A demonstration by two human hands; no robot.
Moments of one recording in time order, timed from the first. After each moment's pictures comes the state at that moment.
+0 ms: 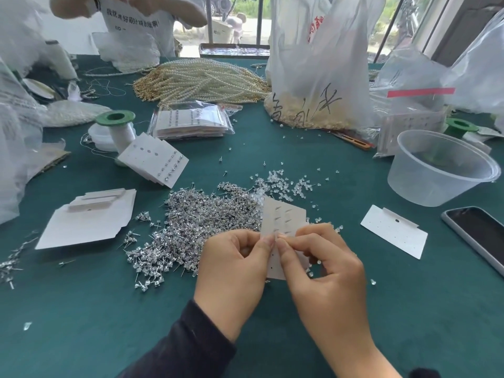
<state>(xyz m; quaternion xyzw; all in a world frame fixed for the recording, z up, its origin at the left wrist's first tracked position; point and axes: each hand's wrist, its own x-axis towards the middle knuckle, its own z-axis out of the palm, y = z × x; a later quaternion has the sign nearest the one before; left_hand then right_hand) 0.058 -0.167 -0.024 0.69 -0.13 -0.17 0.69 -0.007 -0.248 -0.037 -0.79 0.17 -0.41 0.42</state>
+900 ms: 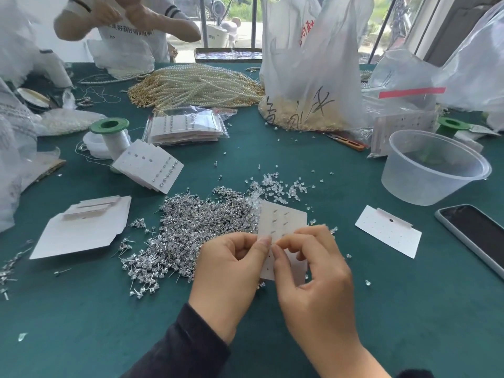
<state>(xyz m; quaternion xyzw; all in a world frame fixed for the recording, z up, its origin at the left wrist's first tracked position) 0.060 -0.169 -0.028 0.68 -0.13 -0.19 0.70 -0.005 -0.247 -0.045 -0.81 0.16 -0.45 0.33</state>
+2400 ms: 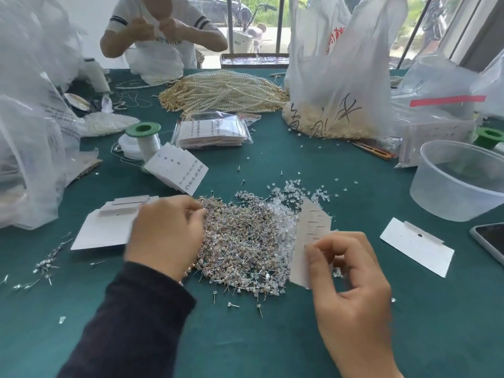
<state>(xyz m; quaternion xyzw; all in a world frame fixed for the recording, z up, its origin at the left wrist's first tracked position) 0.133 -0.115 -0.003 0.92 -0.20 0.15 0.30 -0.009 -0.250 -0.035 -0.76 0.15 -0.45 0.44</state>
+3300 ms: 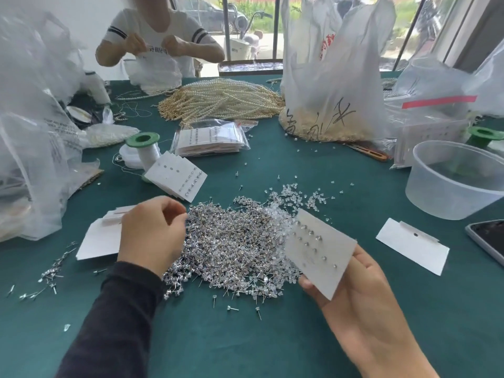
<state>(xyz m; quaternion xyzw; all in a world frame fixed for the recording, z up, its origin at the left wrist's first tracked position) 0.152 -0.105 -0.007 0.92 -0.13 0.11 0.36 -0.016 -0.265 -0.019 -0.39 0.18 -0.19 0.88</state>
